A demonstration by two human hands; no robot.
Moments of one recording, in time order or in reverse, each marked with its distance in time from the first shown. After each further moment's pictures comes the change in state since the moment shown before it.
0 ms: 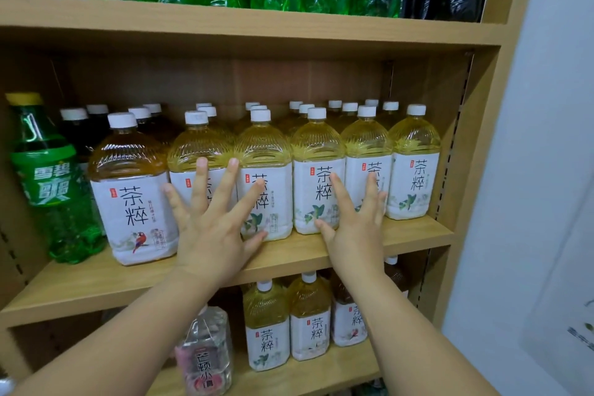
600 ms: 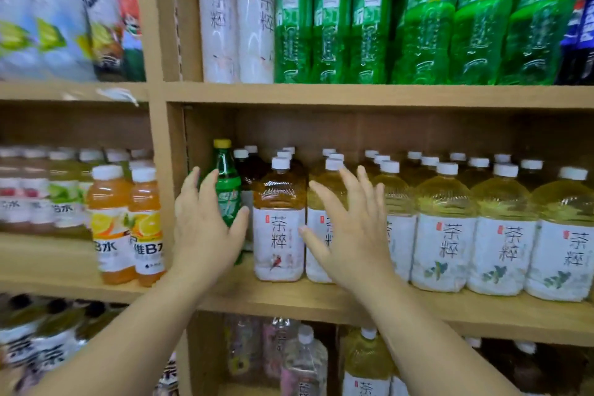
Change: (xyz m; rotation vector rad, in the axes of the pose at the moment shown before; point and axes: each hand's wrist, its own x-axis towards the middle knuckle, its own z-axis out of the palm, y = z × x) left_hand -0.016 -0.150 -0.105 -0.236 0.101 -0.640; right_hand 0.003 -0.175 0.020 0.070 0.110 -0.670
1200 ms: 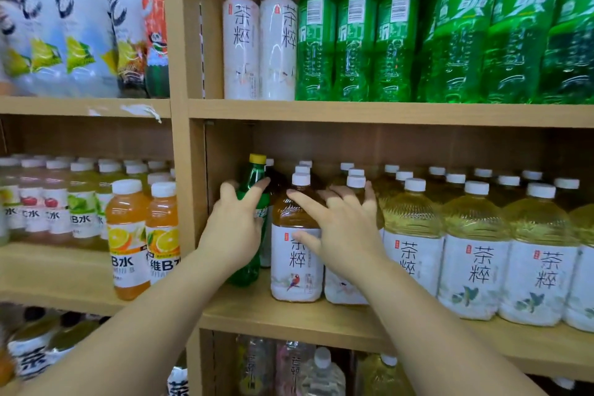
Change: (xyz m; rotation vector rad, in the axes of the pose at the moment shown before) left_hand 0.045 -0.011 0.021 0.128 -0.232 0.152; right_hand 0.056 -0.023 0.018 -0.181 -0.211 -0.085
